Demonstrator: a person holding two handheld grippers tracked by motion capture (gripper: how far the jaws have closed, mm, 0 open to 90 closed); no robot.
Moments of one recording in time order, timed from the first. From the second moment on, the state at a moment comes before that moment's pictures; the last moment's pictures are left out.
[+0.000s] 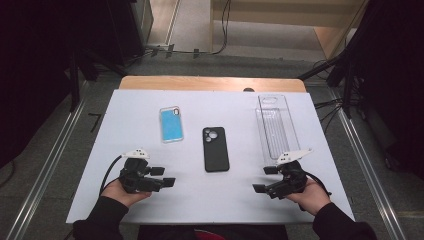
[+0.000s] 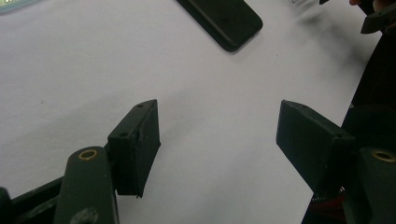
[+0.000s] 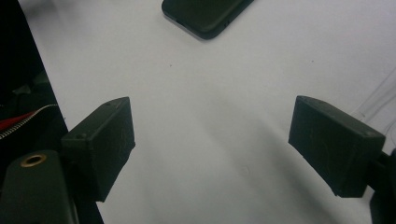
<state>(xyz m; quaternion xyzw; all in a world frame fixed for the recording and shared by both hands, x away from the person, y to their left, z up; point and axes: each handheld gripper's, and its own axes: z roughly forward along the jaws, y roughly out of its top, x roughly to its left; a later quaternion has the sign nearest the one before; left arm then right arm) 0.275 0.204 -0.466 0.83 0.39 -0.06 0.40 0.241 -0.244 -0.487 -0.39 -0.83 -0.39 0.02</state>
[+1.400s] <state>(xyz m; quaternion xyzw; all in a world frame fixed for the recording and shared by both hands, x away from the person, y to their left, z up) 0.322 0.199 -0.443 0.81 0.42 -0.01 0.40 0.241 -0.246 -0.486 -0.39 -0.83 -0.39 0.01</state>
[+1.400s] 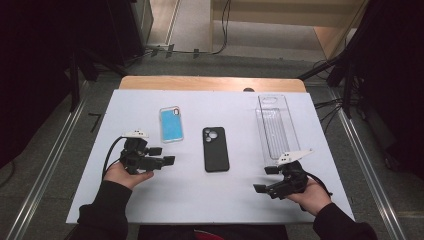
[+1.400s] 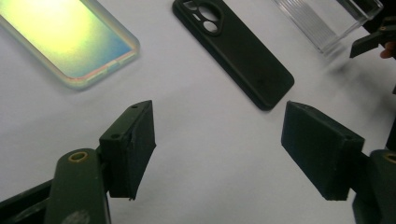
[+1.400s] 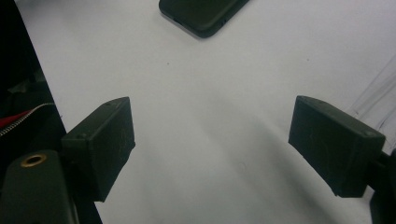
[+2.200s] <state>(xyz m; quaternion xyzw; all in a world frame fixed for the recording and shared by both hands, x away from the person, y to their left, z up) 0.387 0.192 -0.449 0.81 0.44 0.01 0.39 0.240 -0.246 -0.486 -0.39 -0.83 -0.39 0.01</state>
